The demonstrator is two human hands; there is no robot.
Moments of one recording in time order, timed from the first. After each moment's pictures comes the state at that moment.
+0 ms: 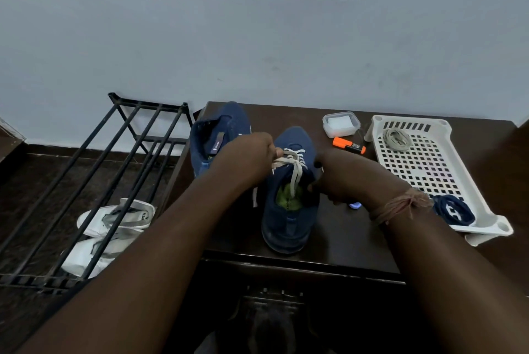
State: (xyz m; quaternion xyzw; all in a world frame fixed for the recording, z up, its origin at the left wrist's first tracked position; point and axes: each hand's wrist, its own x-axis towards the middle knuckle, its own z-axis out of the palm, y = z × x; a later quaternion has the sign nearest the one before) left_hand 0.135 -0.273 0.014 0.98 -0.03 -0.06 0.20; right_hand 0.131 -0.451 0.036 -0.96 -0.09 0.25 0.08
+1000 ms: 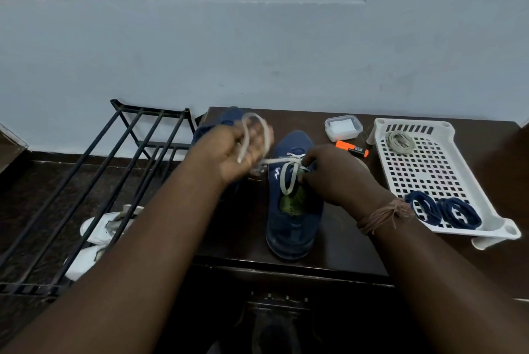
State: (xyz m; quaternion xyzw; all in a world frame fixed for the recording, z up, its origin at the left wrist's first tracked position) left_hand 0.144 -0.250 0.037 0.35 0.26 -0.10 0.90; right_hand 0.129 -0.438 0.026 -0.97 -0.09 0.11 0.19
